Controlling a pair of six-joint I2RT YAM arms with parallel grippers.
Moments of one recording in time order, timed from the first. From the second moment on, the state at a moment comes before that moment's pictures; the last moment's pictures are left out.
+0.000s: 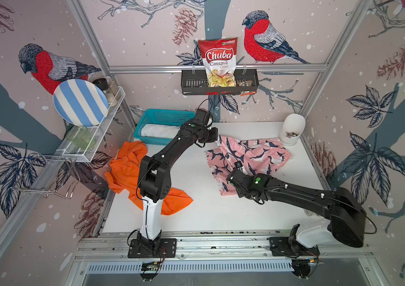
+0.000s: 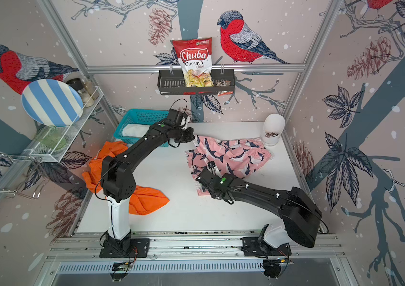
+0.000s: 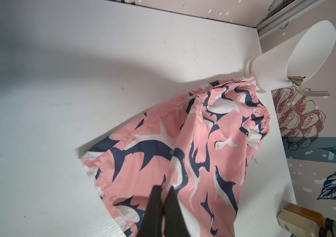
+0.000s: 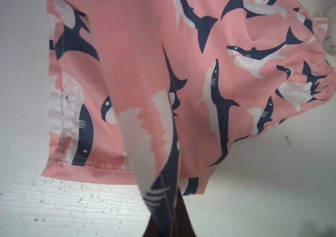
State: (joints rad) left arm -0.47 2.07 1.94 -0.70 0.26 -0.44; right arm 0.99 1.42 0.98 -0.75 0.50 0.49
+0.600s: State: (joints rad) left arm -0.39 2.33 2.06 -0.77 0.14 -0.41; right arm 0.88 1.58 0.90 -0.24 -0.05 0.49
